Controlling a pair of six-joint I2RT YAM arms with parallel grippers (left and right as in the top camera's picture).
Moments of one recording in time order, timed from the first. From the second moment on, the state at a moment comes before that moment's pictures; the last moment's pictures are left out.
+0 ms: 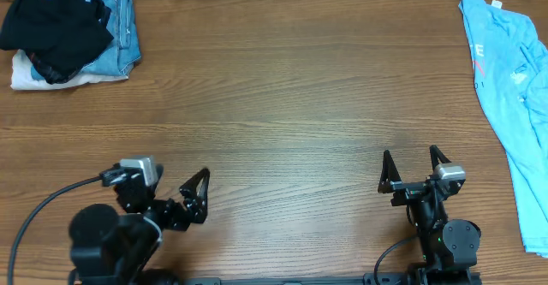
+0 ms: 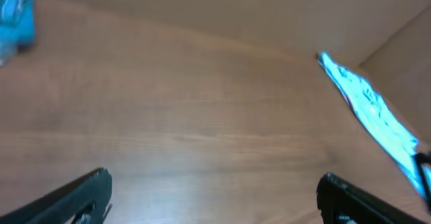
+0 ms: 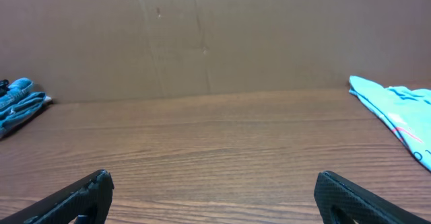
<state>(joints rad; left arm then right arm) 0.00 0.37 0.68 -0.70 0.35 -0.29 0.04 0.01 0.02 -0.03 -0.09 0.12</state>
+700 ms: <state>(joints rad) -0.02 0.02 0.09 -0.10 0.09 -0.23 0.04 0.01 0.02 -0.03 -0.09 0.12</state>
